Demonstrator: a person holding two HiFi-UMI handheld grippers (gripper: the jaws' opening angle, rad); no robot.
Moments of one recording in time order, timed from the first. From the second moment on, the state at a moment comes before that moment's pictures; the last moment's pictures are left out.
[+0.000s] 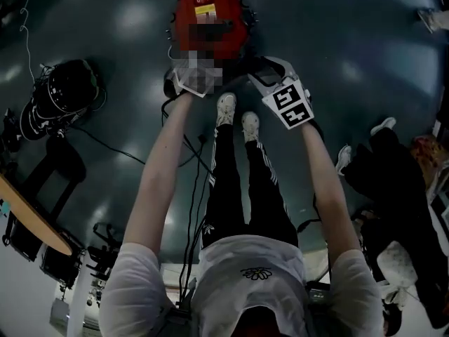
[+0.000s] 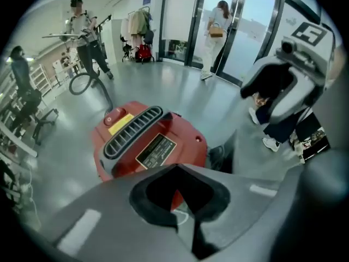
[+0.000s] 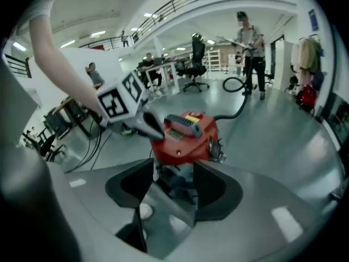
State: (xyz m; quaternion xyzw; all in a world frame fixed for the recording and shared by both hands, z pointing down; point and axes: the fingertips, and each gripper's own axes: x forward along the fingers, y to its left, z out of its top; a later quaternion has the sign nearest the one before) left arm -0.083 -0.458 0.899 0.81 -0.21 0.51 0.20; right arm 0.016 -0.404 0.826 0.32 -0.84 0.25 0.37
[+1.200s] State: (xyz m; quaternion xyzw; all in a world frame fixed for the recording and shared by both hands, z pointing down) left arm -0.067 -0.441 0.905 0.79 -0.10 0.60 0.13; right arm 0.034 -0.275 0.976 0.10 -0.73 0.13 0.66
